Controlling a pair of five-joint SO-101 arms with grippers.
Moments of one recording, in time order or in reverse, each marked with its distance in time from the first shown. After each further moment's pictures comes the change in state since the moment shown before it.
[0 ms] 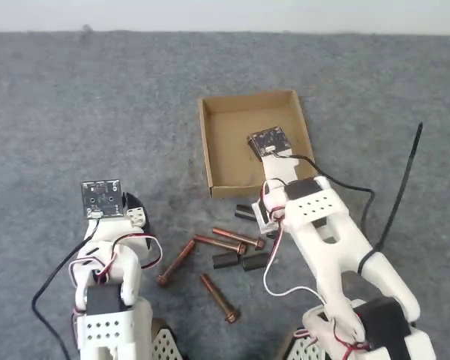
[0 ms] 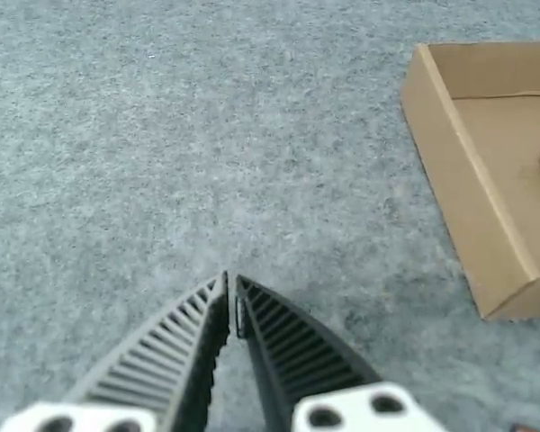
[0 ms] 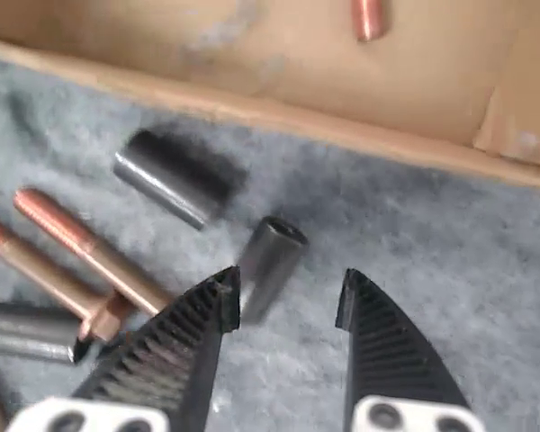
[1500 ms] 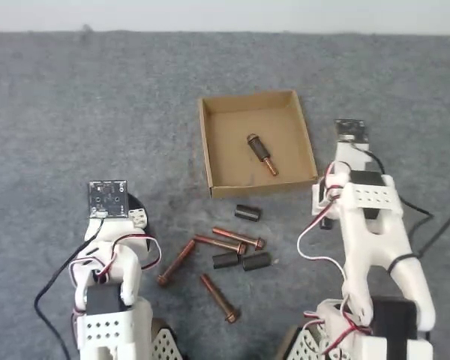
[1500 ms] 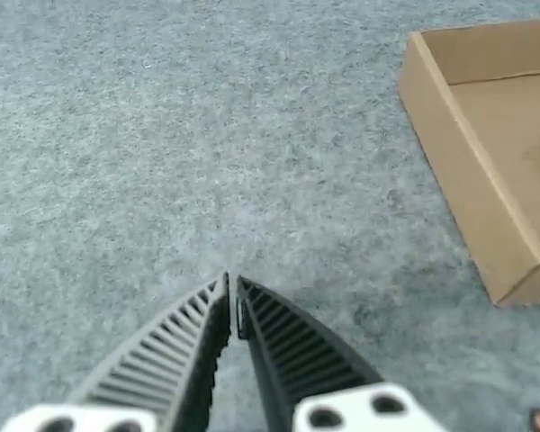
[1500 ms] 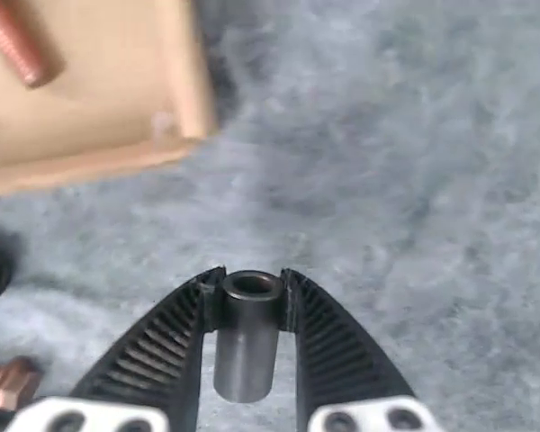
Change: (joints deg) left arm 0.0 0.2 -1.2 1.8 -4.0; right arm 25.7 1.0 -1.1 0.6 1.8
